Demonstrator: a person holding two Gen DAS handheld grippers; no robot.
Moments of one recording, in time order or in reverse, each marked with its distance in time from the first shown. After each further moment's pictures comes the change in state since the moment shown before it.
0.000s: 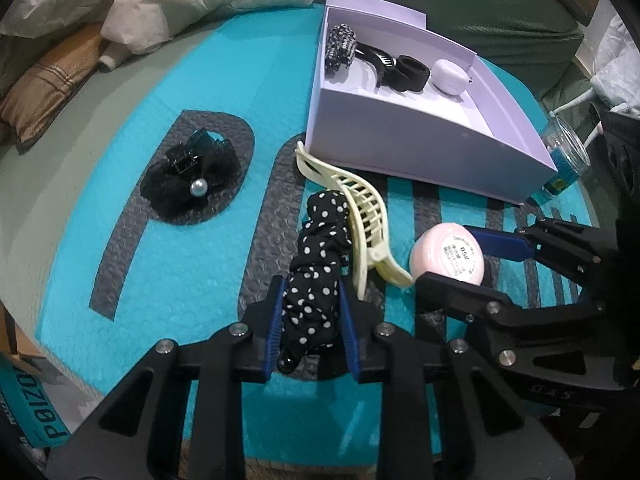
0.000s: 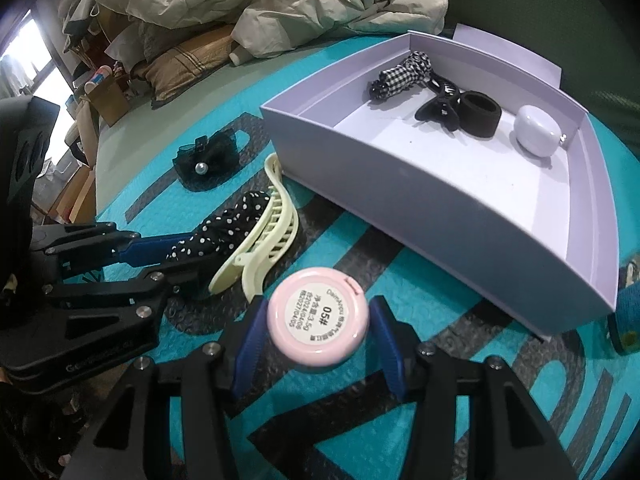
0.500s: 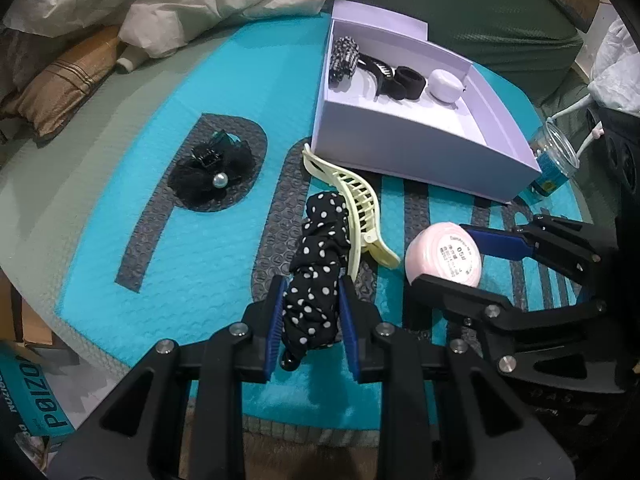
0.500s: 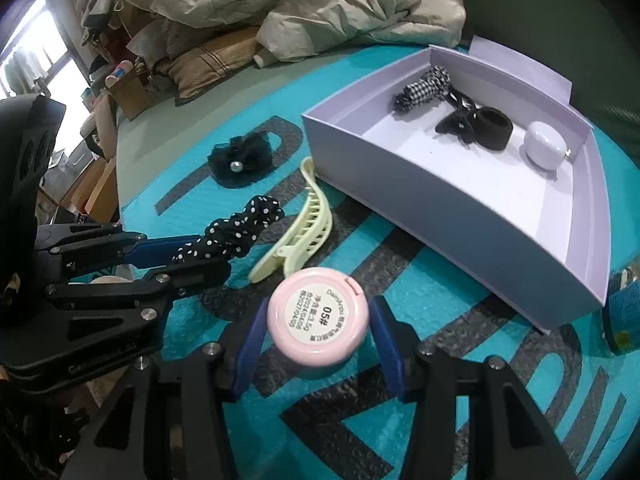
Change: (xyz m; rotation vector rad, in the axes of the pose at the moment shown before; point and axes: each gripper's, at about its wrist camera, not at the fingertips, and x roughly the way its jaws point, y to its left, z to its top) left arm -0.029 0.001 -0.008 -0.017 -0.016 0.019; right arm -0.023 0.019 -0.002 -0.052 -0.015 0.033
